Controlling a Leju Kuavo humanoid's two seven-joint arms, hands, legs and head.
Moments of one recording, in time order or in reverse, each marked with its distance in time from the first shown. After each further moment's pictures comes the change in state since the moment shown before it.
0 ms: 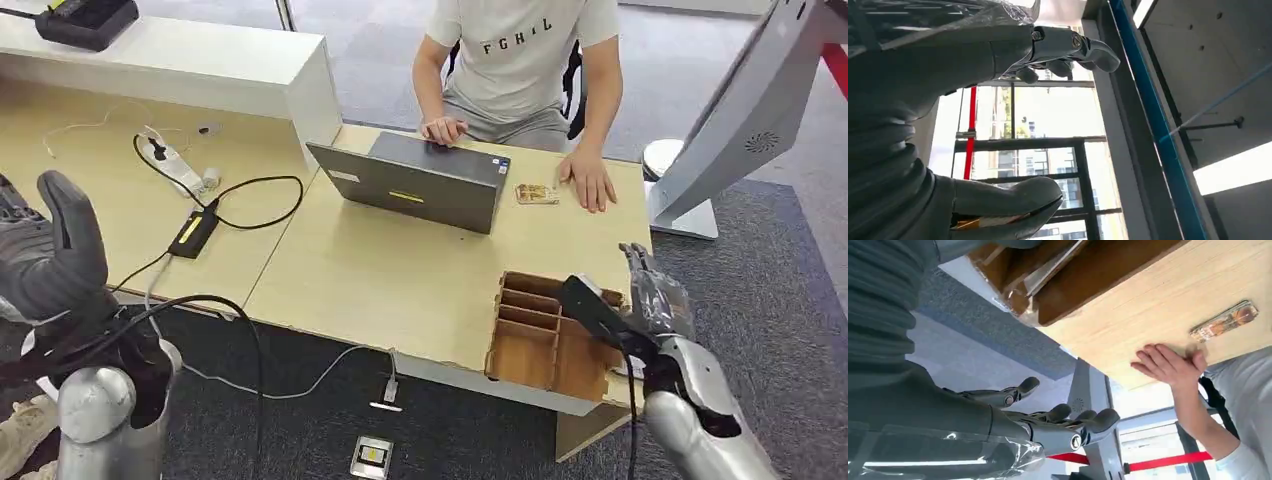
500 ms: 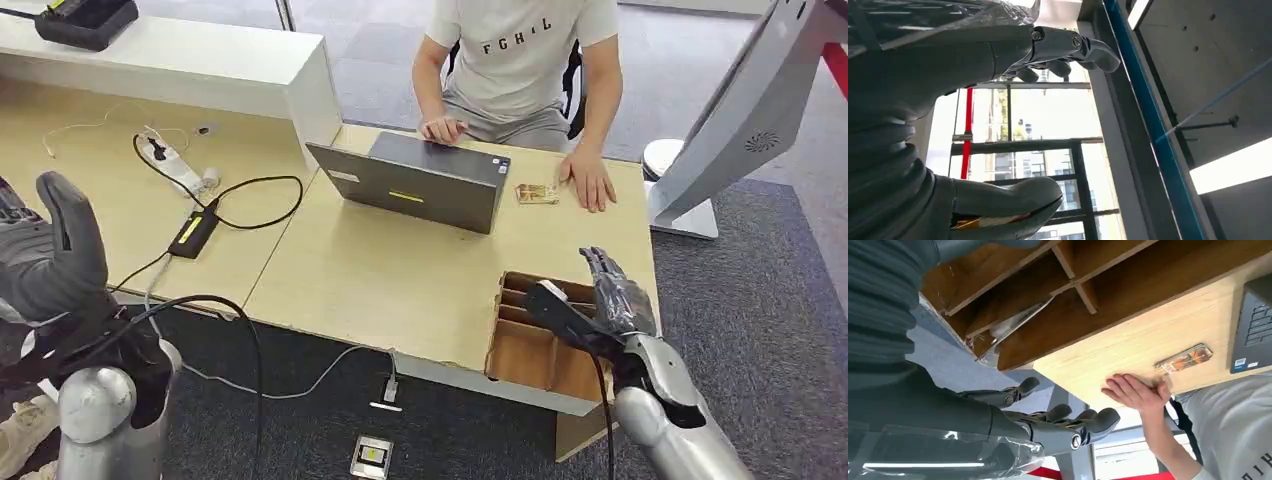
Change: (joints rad) left arm 0.001 -0.001 0.001 0.000 -0.013 0.000 -0.017; right arm -0.040 0.076 0.063 0.103 -0.009 0.000 -0.055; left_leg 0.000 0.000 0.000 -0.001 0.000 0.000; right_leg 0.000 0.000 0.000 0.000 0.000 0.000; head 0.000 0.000
